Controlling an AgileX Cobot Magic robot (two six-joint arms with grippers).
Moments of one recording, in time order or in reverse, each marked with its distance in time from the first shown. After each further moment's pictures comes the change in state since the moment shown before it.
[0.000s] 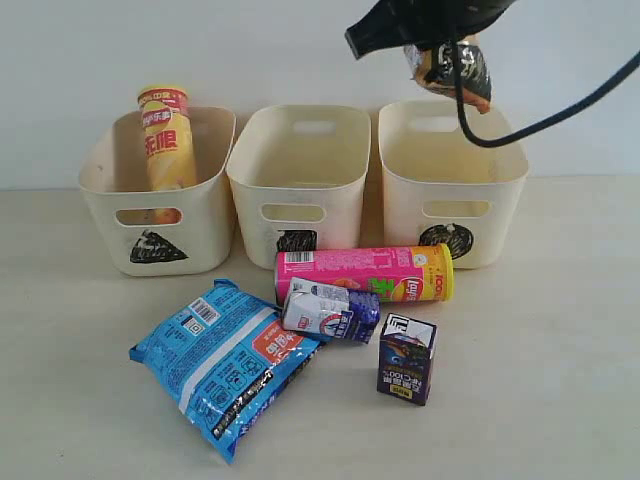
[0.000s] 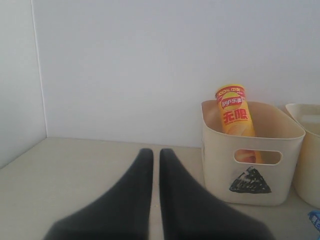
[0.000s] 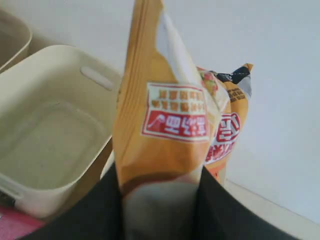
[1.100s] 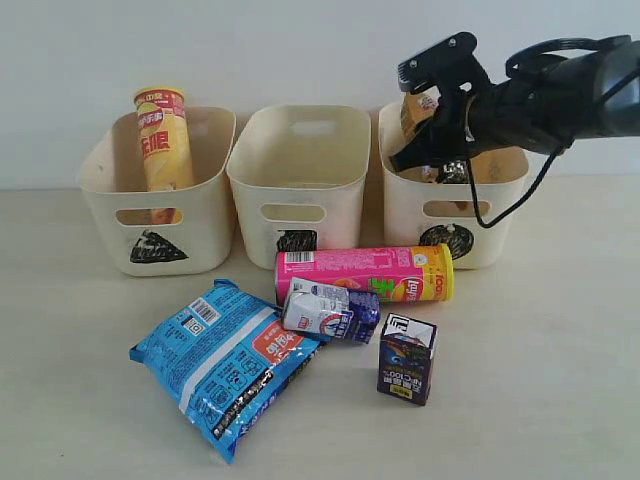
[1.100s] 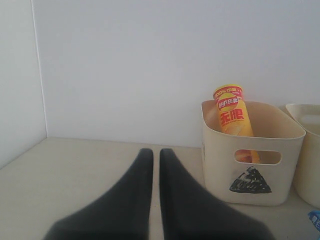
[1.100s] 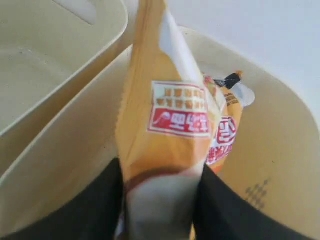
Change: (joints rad) left arm 0.000 0.000 0.000 0.000 0.000 0.000; right arm -0.340 0.438 0.002 -0.021 -0.554 0.001
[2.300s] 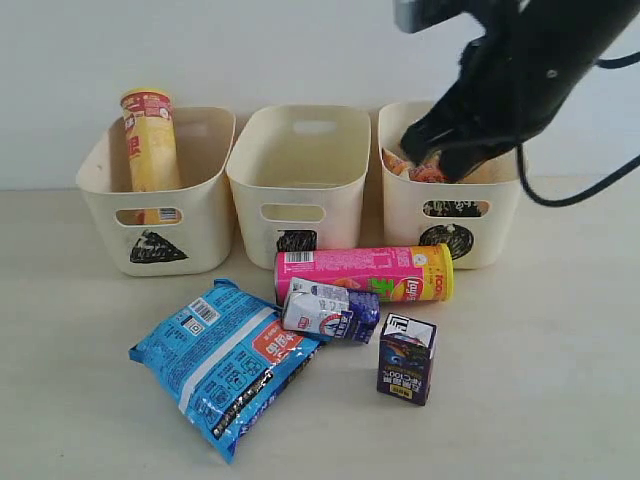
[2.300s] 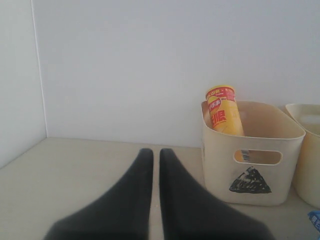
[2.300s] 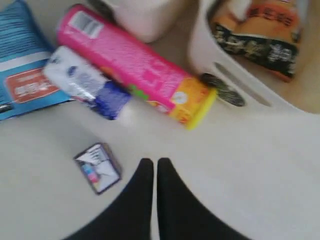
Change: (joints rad) left arm 0.000 0.000 0.000 0.000 0.000 0.000; right arm 0.166 -0.449 0.000 0.942 0.933 -0.820
